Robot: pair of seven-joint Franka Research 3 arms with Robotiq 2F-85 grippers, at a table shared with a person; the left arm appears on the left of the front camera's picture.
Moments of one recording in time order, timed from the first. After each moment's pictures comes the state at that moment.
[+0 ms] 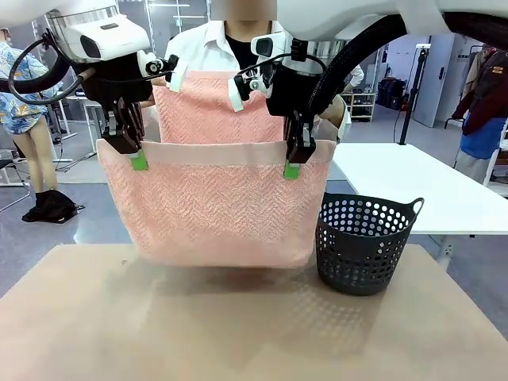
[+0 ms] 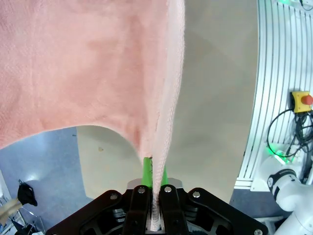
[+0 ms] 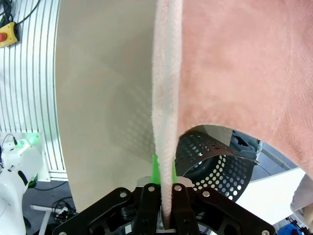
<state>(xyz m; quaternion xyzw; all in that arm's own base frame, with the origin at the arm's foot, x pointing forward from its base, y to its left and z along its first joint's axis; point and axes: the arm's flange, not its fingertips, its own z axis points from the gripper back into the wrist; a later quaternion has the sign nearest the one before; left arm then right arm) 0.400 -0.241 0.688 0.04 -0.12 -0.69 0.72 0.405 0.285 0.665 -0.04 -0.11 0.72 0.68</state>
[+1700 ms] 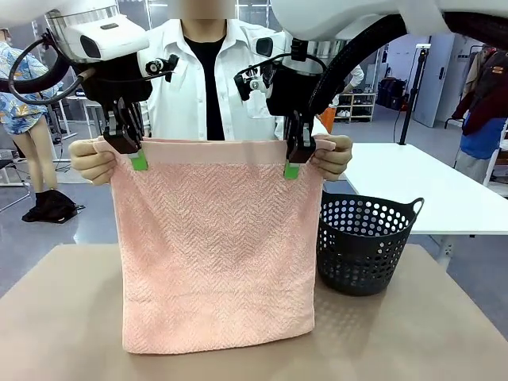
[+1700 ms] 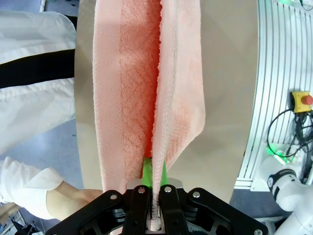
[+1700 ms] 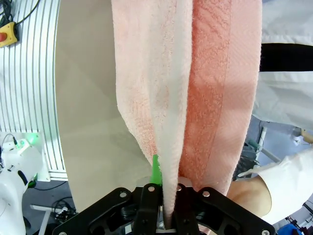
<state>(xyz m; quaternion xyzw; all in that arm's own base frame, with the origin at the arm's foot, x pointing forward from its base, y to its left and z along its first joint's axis) 0.400 -0.240 0.688 0.04 -0.12 -0.69 0.72 0.405 0.285 0.665 -0.04 -0.11 0.72 0.68</state>
